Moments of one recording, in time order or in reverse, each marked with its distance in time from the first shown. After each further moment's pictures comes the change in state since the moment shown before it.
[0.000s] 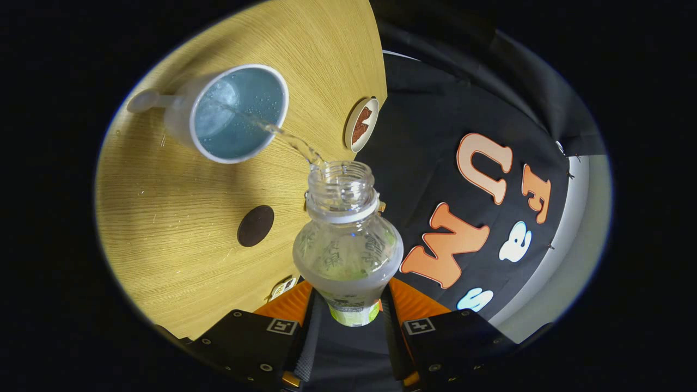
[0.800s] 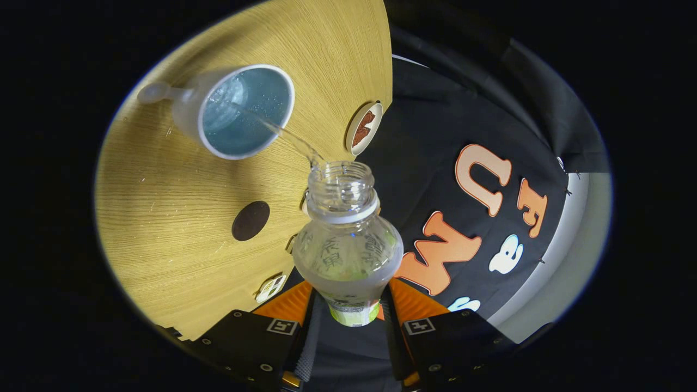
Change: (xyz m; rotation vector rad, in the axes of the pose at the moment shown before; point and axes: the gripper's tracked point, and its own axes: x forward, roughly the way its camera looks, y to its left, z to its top) arm -0.002 -0.012 0.004 -0.090 -0.015 -0.036
